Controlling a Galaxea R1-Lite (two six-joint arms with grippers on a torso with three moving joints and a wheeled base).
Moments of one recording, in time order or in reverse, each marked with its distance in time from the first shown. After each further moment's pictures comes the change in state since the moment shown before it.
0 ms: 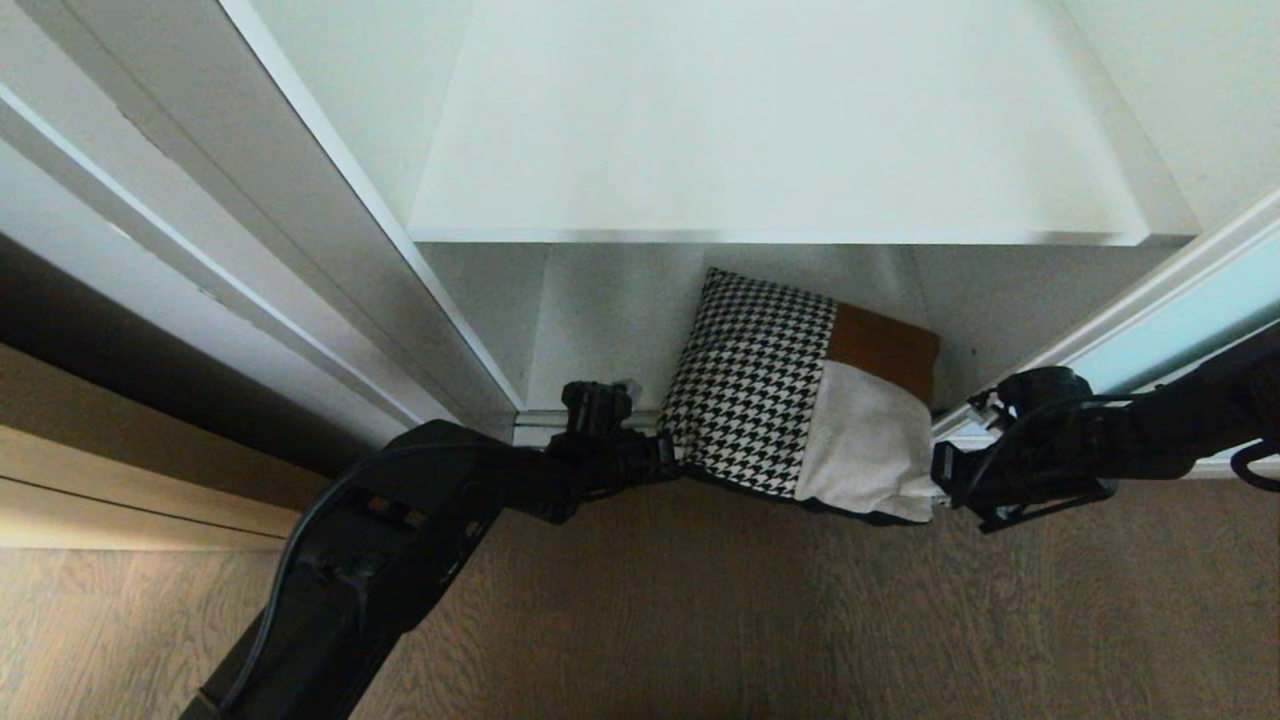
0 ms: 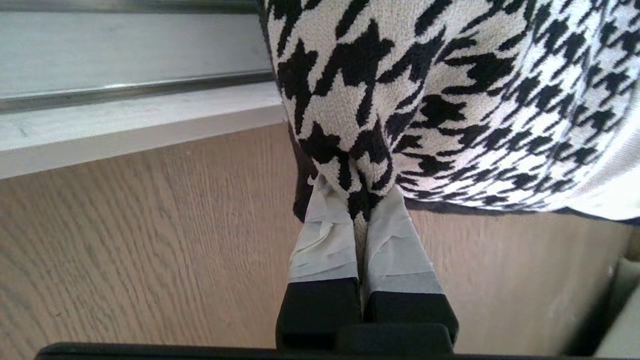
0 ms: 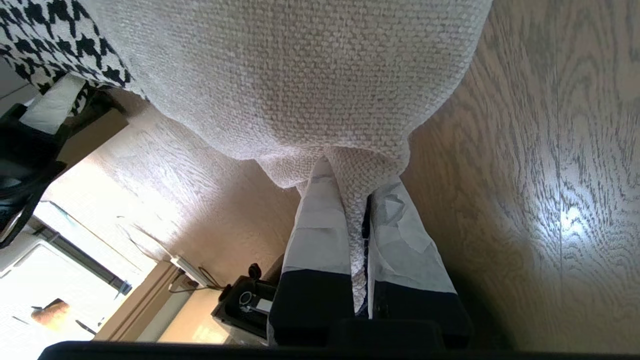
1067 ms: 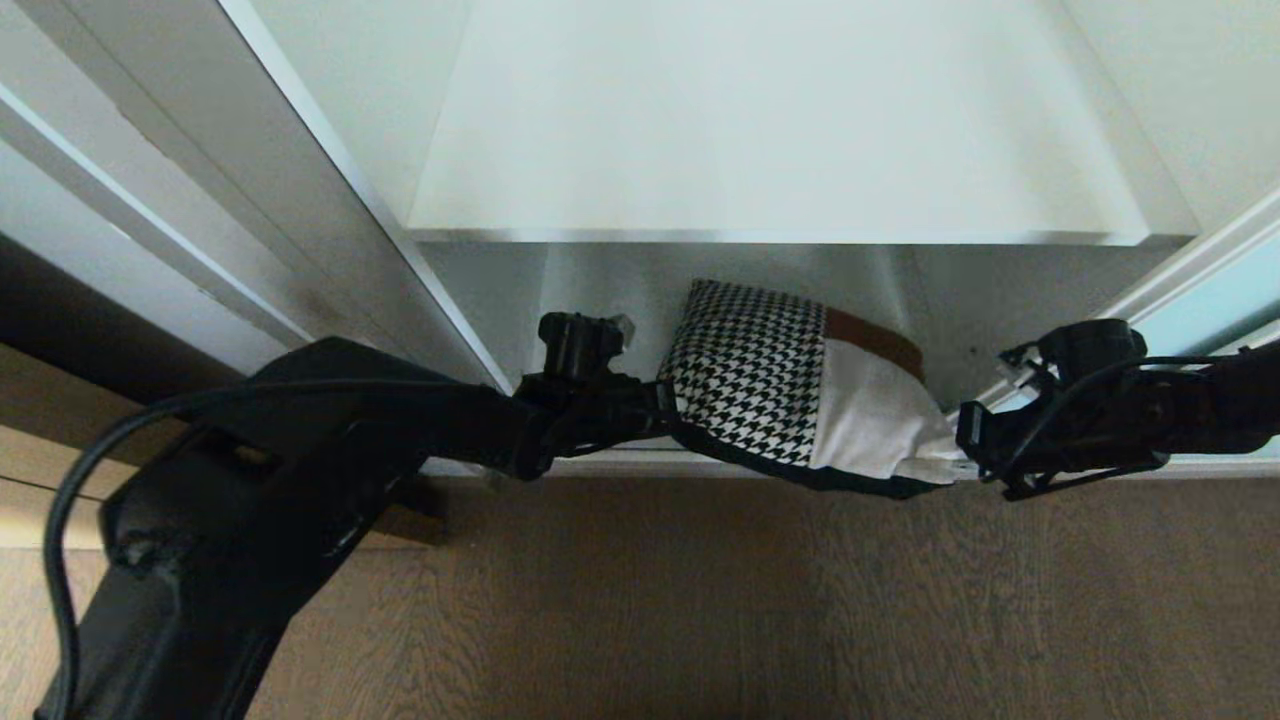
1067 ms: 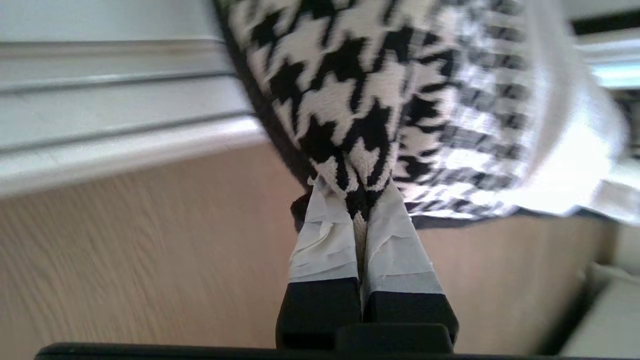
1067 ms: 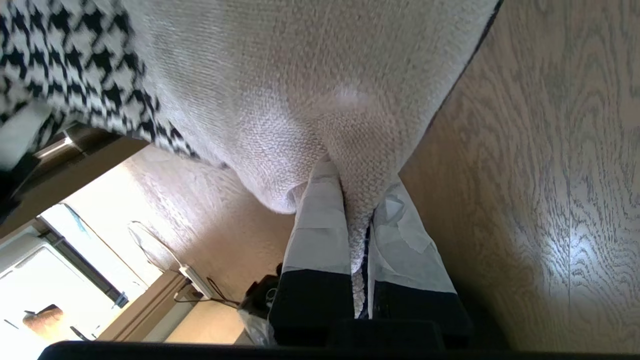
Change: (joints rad) left arm -0.043 -0.362 0.278 0.034 0.034 -0.021; right arm 0.005 -0.201 0.073 -0.003 0.014 0.013
